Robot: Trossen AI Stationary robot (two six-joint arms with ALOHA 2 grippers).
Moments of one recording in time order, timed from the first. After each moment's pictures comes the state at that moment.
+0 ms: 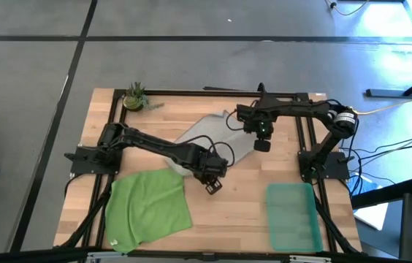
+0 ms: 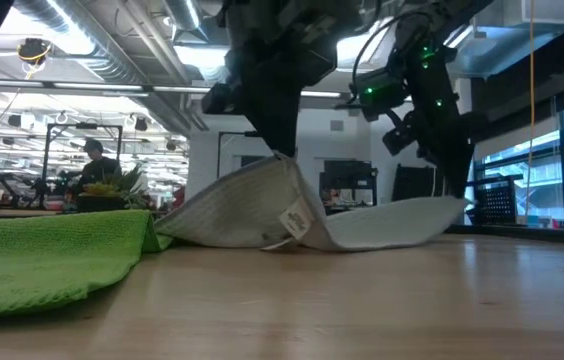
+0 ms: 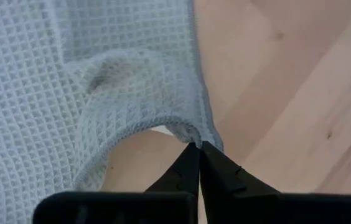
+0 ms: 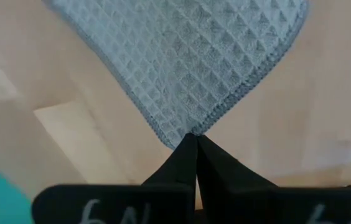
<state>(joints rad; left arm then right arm) -0.17 2.02 1.69 -0.95 -0.03 -0.85 -0.40 1.69 1.15 -1.22 0.06 -0.14</state>
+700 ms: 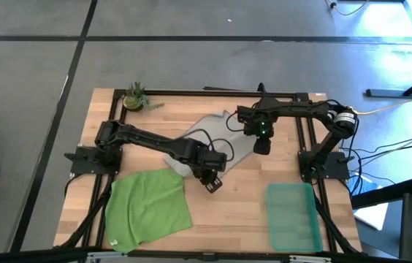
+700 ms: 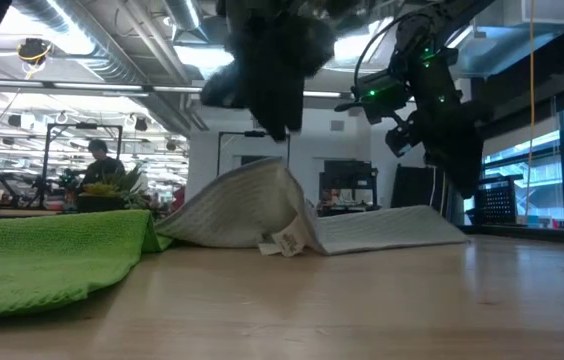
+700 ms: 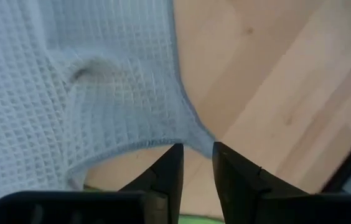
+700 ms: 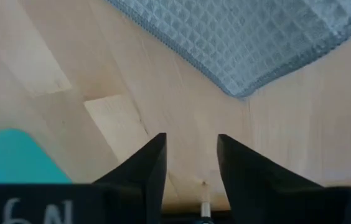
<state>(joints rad) -0.14 1.97 1.69 -0.94 0.08 -0.86 -0.40 1.69 1.14 -1.25 -0.08 -0.11</state>
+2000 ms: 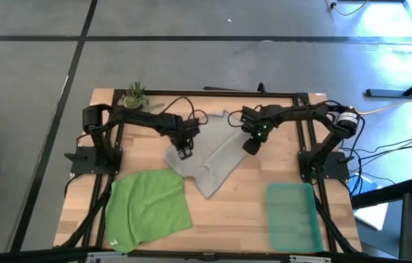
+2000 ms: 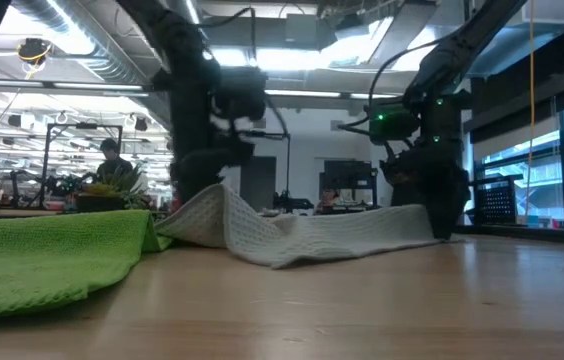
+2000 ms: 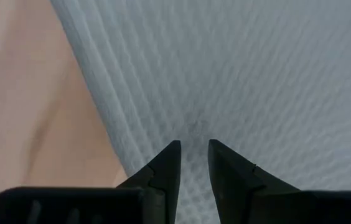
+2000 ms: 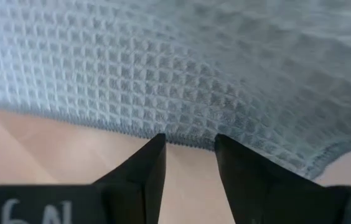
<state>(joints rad) 0.26 1.80 1.06 -0.64 -0.05 -0.21 -0.47 1.67 0.88 -0.72 -0.20 0.20</state>
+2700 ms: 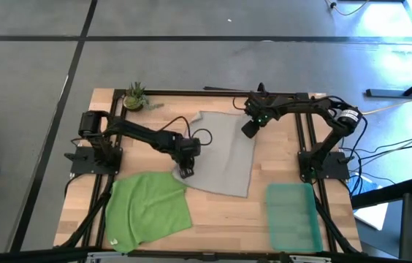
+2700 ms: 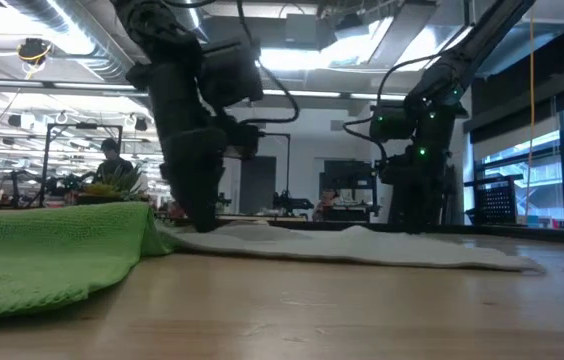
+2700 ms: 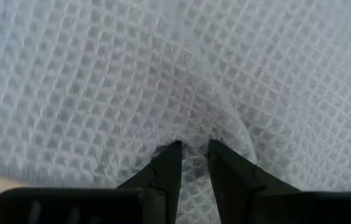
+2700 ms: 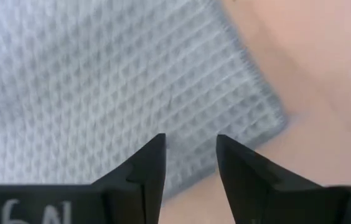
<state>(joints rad) 0.04 1.80 0.96 -0.39 0.04 -0.30 -0.64 1.67 0.88 -0.52 0.01 0.15</state>
